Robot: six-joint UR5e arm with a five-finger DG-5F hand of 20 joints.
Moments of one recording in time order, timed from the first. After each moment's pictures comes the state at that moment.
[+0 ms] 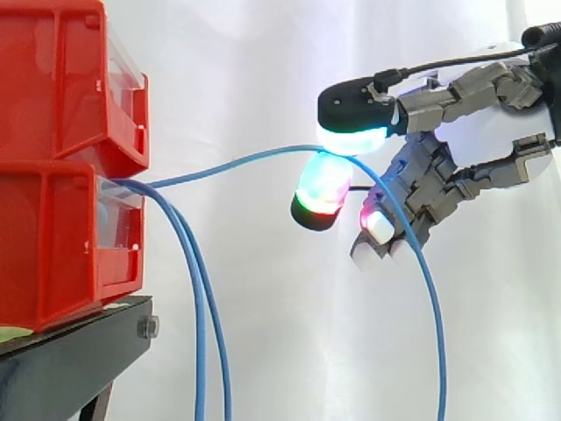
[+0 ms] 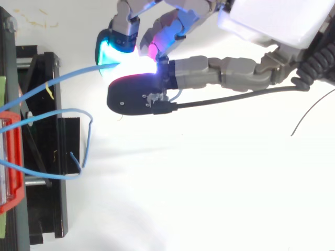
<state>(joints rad) 0.15 -2.20 -1.01 -3.29 -0.97 -0.54</state>
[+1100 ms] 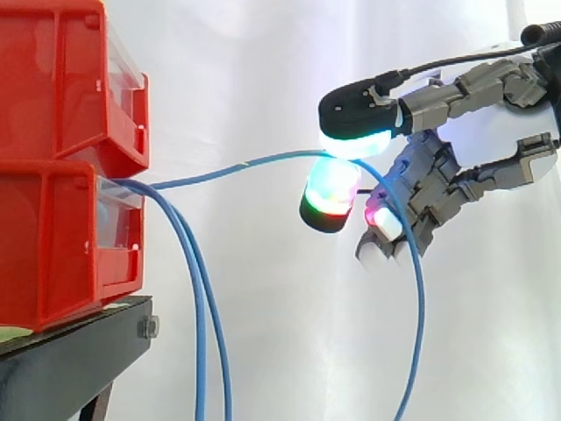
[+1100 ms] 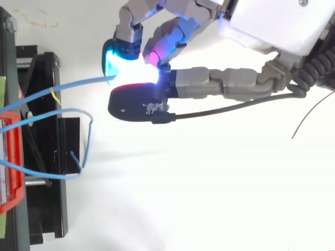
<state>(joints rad) 0.16 -2.20 -1.00 -3.30 -0.97 -0.51</state>
